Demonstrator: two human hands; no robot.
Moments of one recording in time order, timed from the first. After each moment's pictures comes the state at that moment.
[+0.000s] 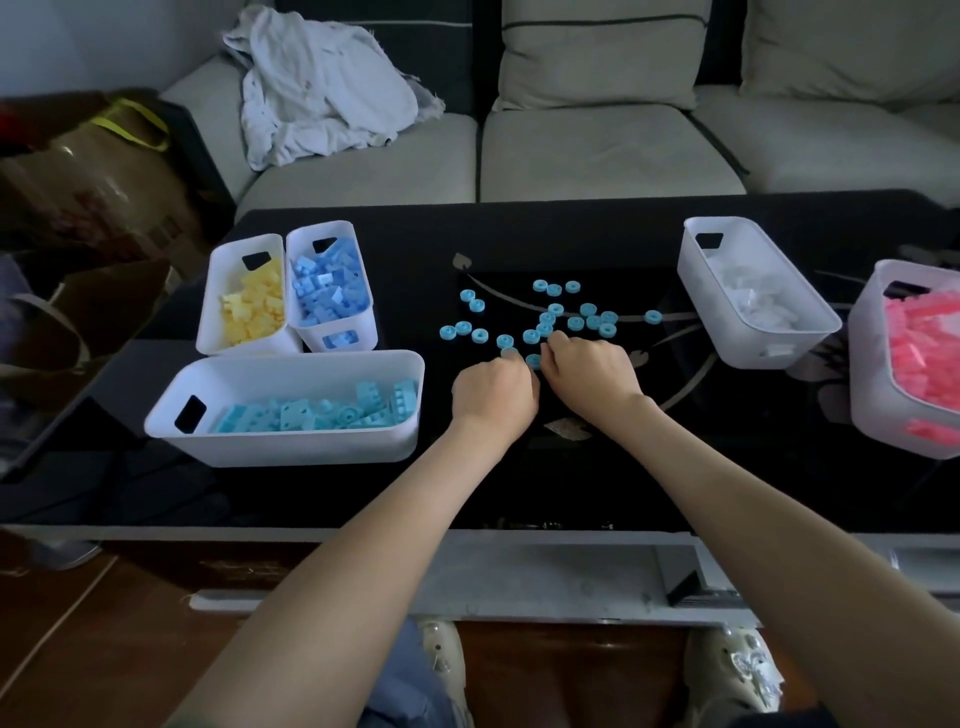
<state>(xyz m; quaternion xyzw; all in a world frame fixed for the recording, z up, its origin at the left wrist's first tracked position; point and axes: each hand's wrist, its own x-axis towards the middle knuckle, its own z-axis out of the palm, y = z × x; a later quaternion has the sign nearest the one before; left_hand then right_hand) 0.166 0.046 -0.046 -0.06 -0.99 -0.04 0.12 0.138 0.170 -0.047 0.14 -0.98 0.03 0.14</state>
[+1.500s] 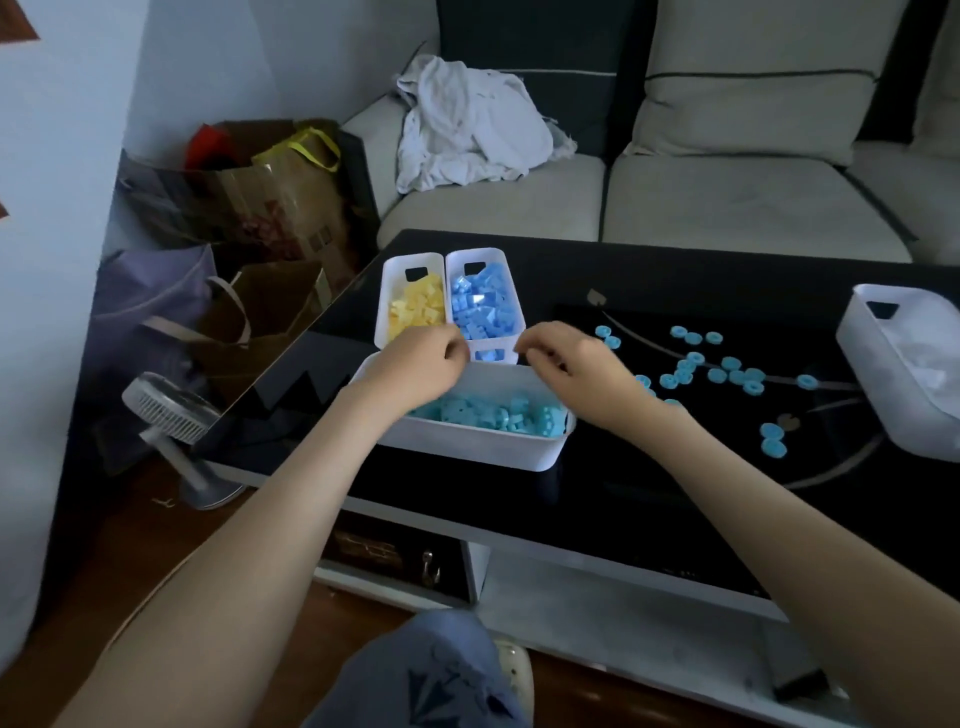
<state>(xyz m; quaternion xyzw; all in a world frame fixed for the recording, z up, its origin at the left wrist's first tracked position) 0.201 -0.161 0.039 0.03 -0.98 -0.20 0.05 0.161 0.041 0.021 0.38 -0.84 0.38 0.06</state>
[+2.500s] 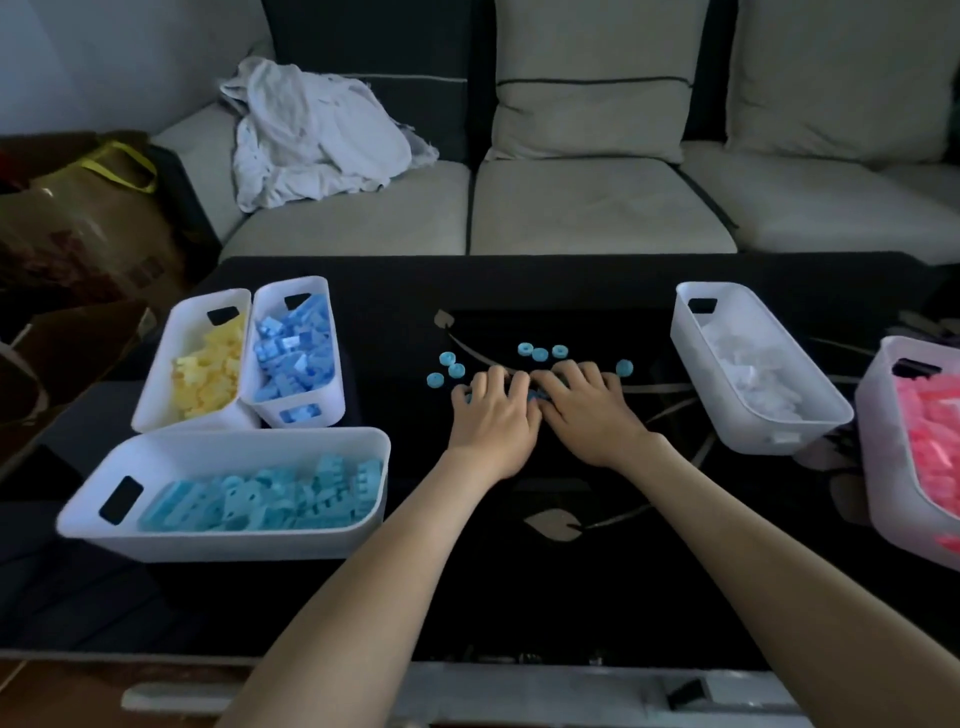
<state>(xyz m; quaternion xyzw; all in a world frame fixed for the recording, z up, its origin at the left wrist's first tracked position) 0.092 0.060 -0.065 -0.11 -0.98 -0.06 0.13 0.074 0.207 -0.061 0.20 -0.97 0.03 0.10</state>
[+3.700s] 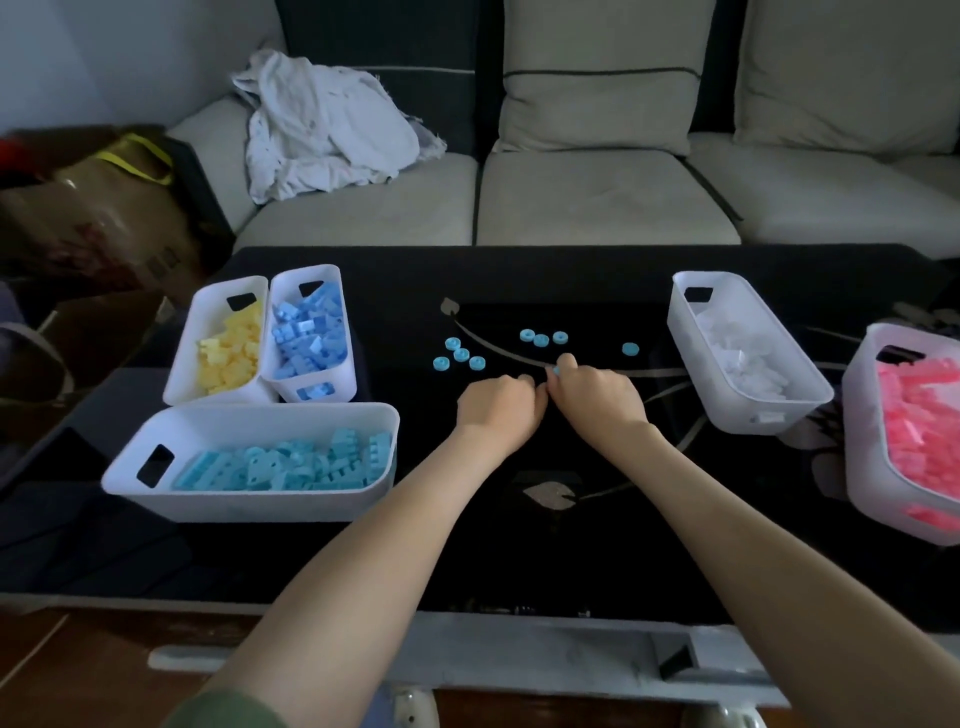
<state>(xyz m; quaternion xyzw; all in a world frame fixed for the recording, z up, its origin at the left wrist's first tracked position) 0.106 0.067 -0.040 -0.11 -0.99 -0.09 0.06 0.097 0.198 -0.039 0.14 -0.98 -0.03 0.12</state>
